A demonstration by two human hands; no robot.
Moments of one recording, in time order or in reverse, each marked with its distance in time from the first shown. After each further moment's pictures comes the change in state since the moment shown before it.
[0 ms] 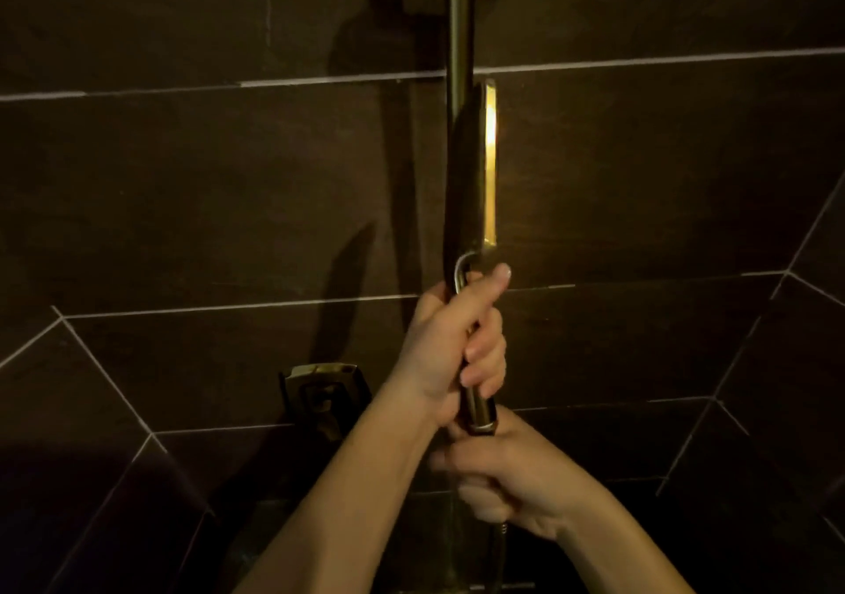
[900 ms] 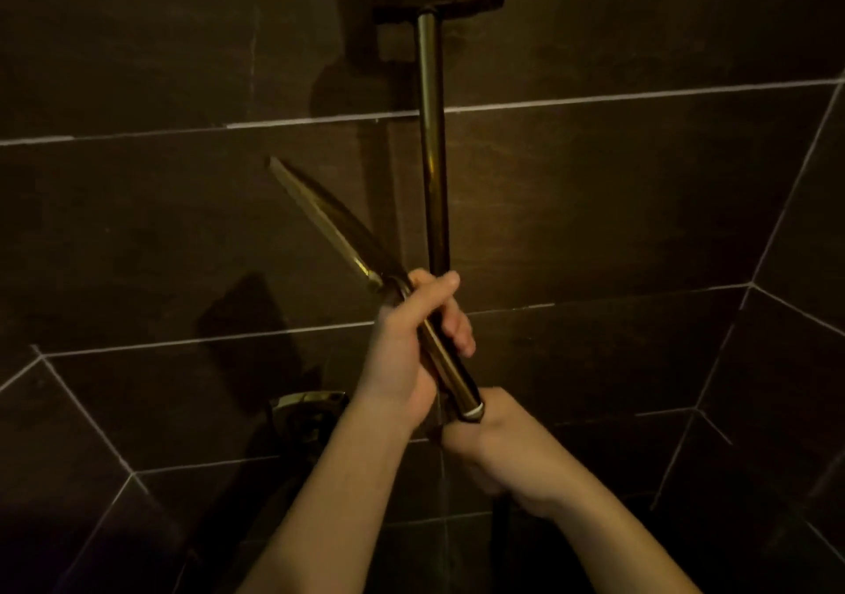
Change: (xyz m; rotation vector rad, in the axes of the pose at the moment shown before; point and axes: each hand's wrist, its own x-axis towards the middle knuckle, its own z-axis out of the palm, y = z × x) left_hand 0.009 0.017 0.001 -0.019 0.165 0.188; right_hand 0.003 -0.024 -0.008 -0.322 0.250 -0.193
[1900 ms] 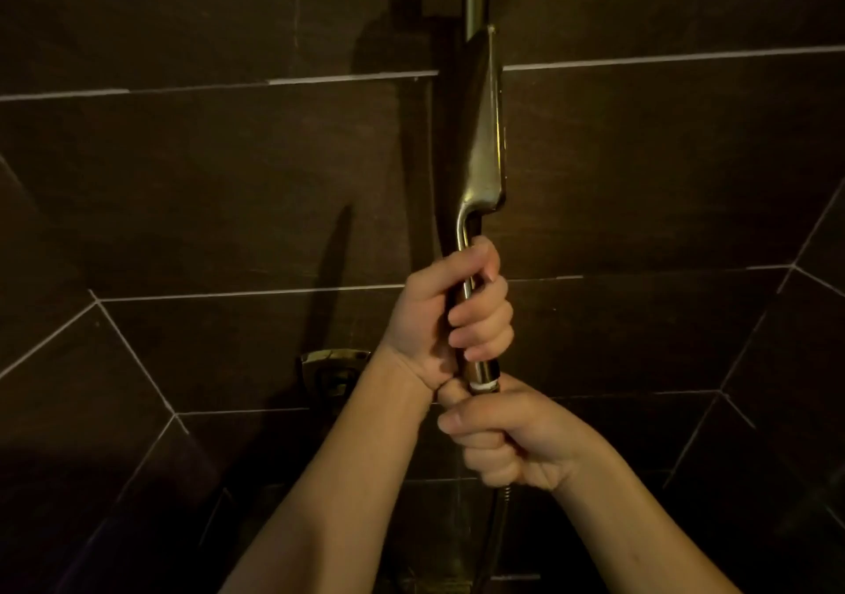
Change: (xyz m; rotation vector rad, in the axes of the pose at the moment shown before) left_hand -0.018 0.011 -0.001 -0.264 -0.481 -0.251; right_hand -0.009 0.000 0.016 0.588 -0.631 0.134
